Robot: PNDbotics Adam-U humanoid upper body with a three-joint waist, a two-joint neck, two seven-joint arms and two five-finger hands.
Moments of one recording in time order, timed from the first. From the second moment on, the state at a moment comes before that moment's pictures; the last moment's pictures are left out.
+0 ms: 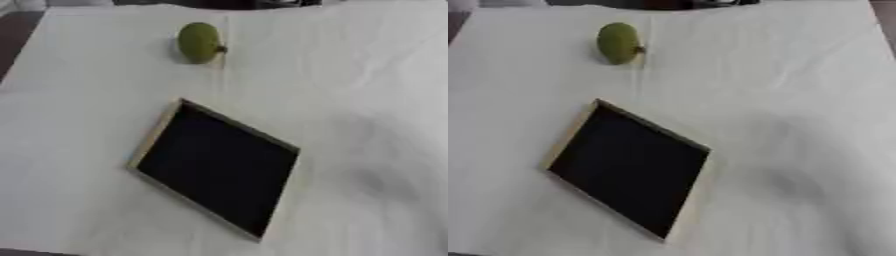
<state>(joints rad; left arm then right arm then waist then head) -0.49 0.78 0.39 -1.52 0.24 -0.53 -0.16 -0.16 -0.42 -0.28 -1.98 0.01 -0.53 -0.35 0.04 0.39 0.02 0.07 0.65</state>
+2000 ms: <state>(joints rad) -0.86 0.79 0.14 -0.86 -0.55 -0.79 -0.32 -0.15 -0.42 -0.26 -1.98 -0.01 -0.53 -0.31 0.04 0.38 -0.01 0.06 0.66</state>
